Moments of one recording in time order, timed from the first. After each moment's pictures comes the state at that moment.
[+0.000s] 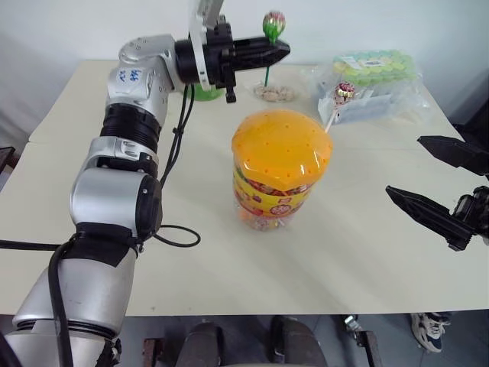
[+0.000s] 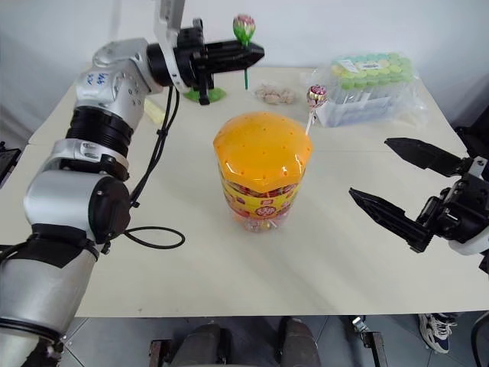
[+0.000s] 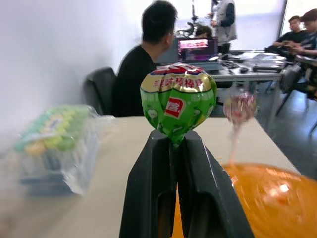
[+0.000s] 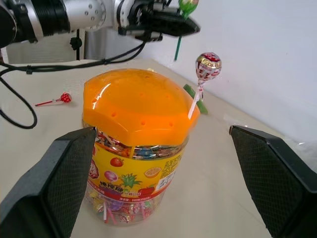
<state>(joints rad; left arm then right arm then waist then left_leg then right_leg) -1.59 0.35 0.08 1.07 -0.28 0.16 -1.24 0.04 -0.89 -0.79 -0.66 1.05 0.53 0.83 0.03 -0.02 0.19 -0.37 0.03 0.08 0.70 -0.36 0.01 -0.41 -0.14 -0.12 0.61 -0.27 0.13</state>
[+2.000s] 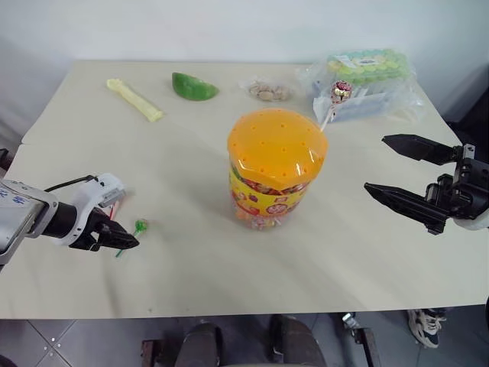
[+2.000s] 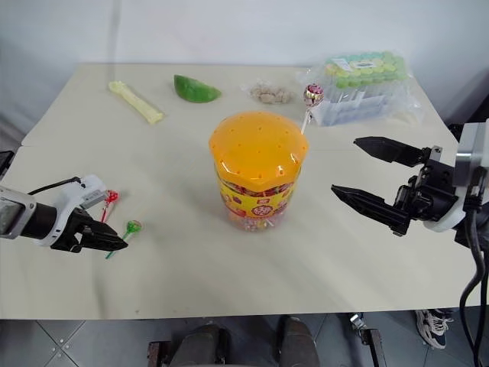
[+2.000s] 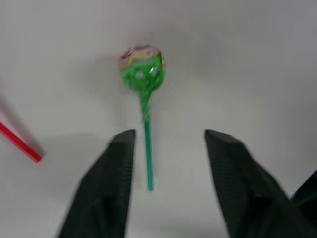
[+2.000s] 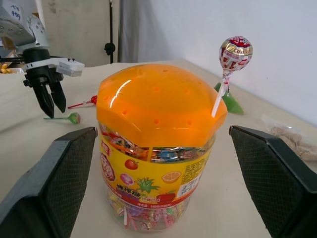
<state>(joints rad) -0.49 1.29 -0.08 -0.24 -0.46 1.35 -1.04 -0.17 -0.92 -0.55 -0.47 1.00 0.55 0.96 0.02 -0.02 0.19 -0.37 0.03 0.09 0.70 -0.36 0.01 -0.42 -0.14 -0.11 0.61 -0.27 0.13</state>
